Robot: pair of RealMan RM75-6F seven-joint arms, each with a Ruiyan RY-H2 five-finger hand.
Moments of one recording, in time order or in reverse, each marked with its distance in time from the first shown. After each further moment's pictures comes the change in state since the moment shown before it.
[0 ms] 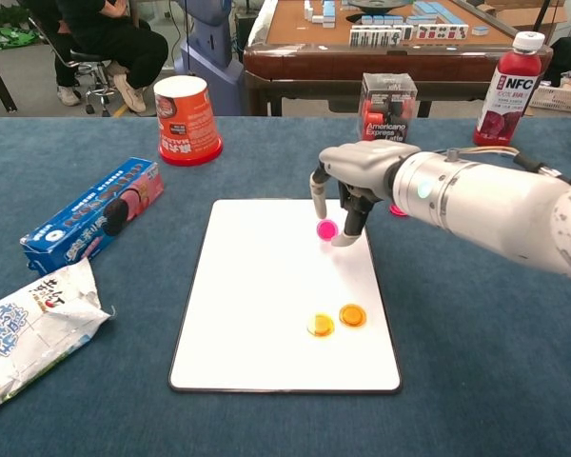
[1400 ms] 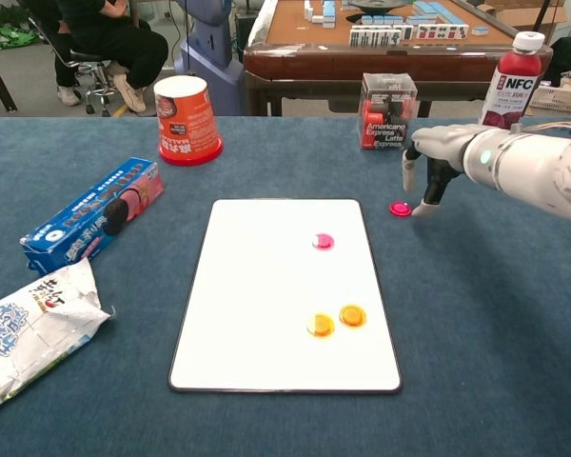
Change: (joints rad) left arm -0.005 0.002 -0.002 -0.010 0.003 0.000 0.006; right arm 0.013 0.027 0.010 0.279 0.249 -0.072 -0.003
